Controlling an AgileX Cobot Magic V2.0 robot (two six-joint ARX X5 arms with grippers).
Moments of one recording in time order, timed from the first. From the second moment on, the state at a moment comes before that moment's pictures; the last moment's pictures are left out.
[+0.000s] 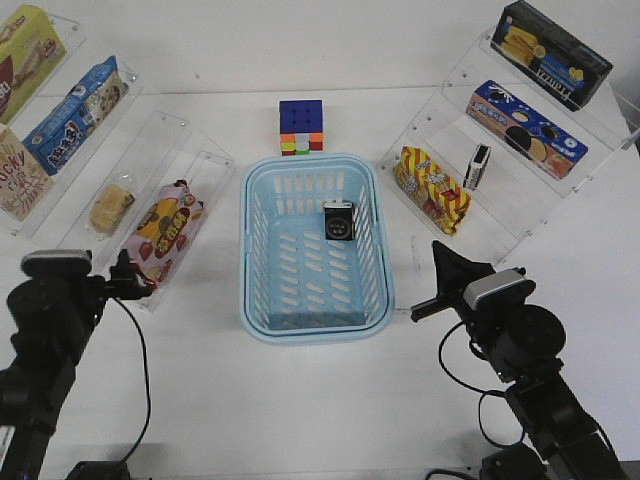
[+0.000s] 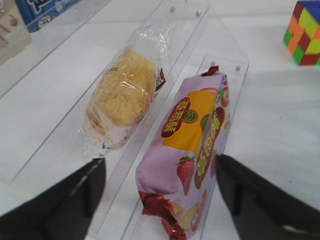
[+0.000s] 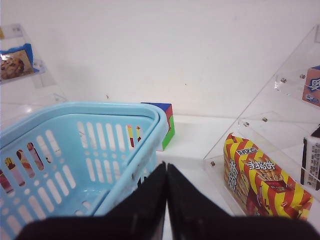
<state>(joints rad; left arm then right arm) -0.03 0.89 0.87 -0.28 -0.08 0.05 0.33 0.70 0.59 0.06 -0.05 0.12</state>
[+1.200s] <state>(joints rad) -0.17 1.24 1.38 -0.27 0.11 0.16 0.33 0.70 0.59 0.06 -0.05 0.14</state>
